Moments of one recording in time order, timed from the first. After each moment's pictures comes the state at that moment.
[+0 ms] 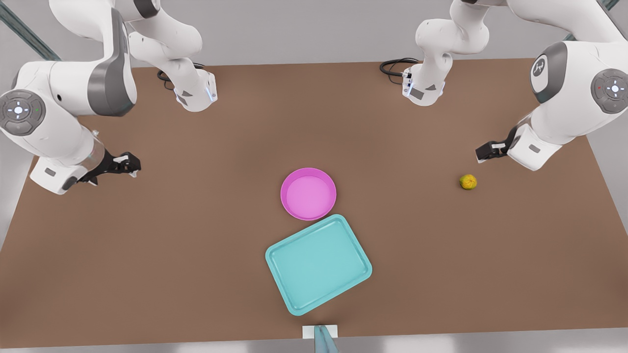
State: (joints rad) left arm -0.17 0.14 0.09 -1.37 -0.02 1.40 -0.19; right arm 0.13 0.21 -0.03 -1.29 -0.14 1.41 -0.18
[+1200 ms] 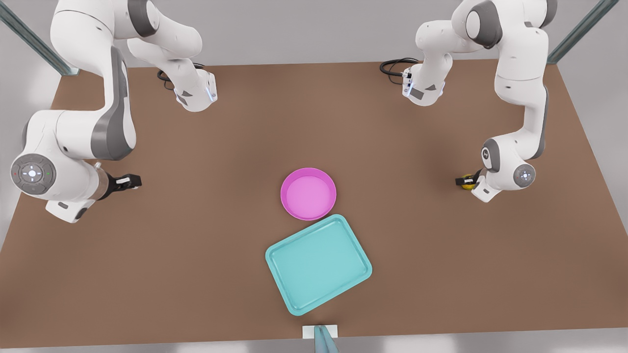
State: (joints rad) left arm -0.04 0.41 0.23 -2.21 -0.04 2.27 0.11; right arm 0.07 0.34 -0.03 -1.30 -0.14 1.36 -0.23
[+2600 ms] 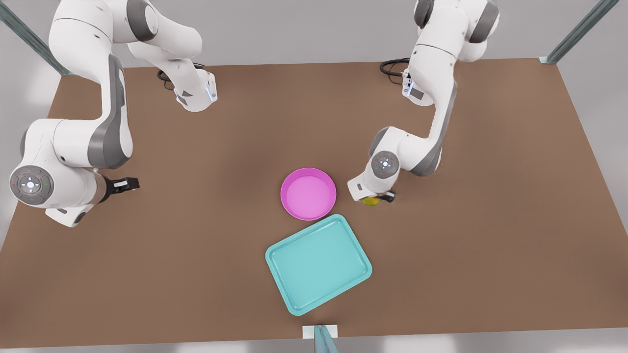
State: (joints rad) left arm -0.71 0.53 0.14 -1.64 -0.08 2.03 -0.07; right arm 0.04 0.37 -0.03 -1.29 -0.14 1.34 -0.24
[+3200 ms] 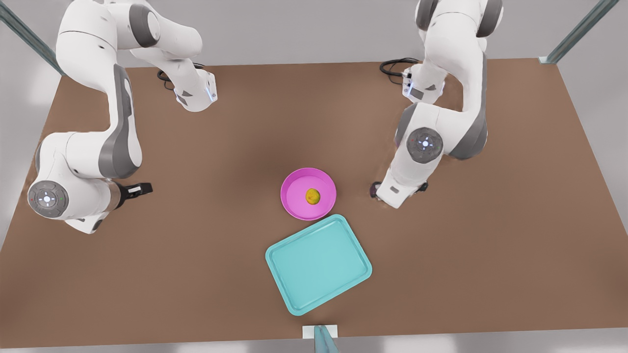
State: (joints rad) left arm -0.76 0.42 0.50 -1.28 -0.14 1.62 -0.44; right arm 0.07 0.45 -0.02 -1.29 -0.03 1.35 -0.24
